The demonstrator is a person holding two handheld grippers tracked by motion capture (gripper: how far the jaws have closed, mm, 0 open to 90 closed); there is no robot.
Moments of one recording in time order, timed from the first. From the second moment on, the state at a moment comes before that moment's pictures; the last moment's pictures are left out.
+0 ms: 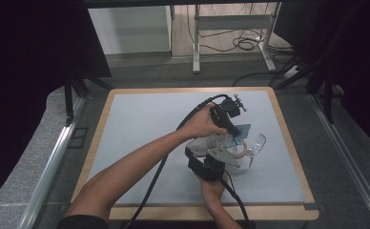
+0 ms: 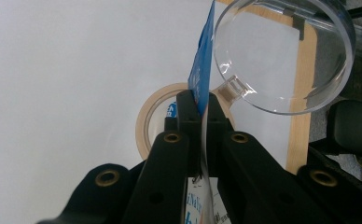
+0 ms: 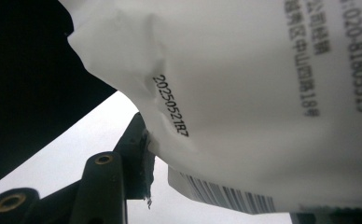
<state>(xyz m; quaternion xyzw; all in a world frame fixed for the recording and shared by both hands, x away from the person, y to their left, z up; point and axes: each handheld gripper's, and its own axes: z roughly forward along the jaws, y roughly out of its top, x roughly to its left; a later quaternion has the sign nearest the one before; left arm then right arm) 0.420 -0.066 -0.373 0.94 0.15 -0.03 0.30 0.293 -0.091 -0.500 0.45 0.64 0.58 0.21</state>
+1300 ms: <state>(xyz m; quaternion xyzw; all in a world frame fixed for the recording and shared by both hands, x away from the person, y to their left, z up) 0.421 -0.072 -0.373 0.94 0.15 -0.03 0.29 0.294 -0.095 -0.498 0.46 0.64 0.58 0.20</state>
